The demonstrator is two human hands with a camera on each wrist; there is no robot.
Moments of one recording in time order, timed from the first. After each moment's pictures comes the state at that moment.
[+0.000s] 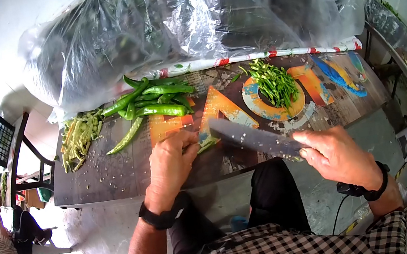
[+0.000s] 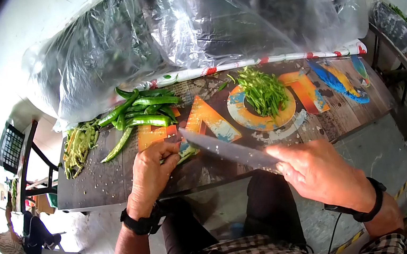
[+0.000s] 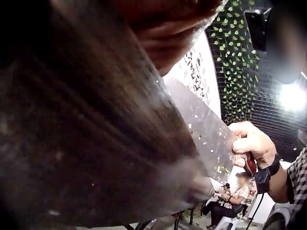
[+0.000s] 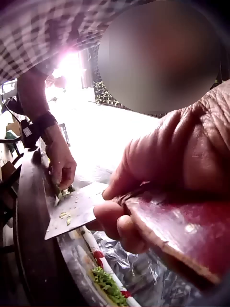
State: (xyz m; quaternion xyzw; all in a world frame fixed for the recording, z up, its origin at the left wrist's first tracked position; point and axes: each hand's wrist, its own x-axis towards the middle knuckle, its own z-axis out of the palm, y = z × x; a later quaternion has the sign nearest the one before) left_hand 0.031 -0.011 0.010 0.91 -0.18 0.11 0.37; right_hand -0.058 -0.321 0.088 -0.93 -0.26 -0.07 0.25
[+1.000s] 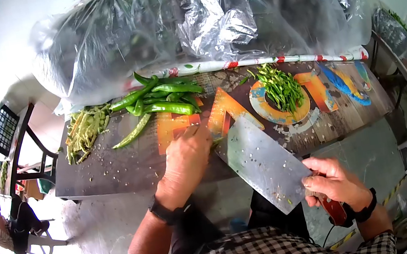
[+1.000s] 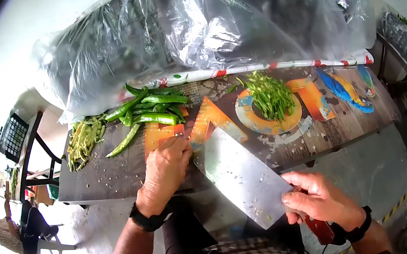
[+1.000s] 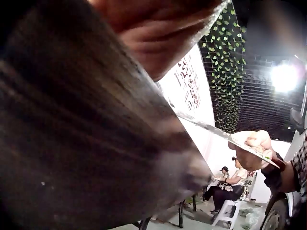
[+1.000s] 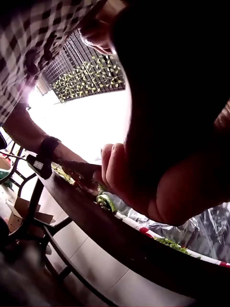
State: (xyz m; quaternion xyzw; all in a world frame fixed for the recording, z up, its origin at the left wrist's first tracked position) left_hand 0.030 -0.027 0.007 0.92 -0.24 0.18 0.23; right_hand -0.091 -0.326 0.069 -0.75 -0.02 0.26 0.61
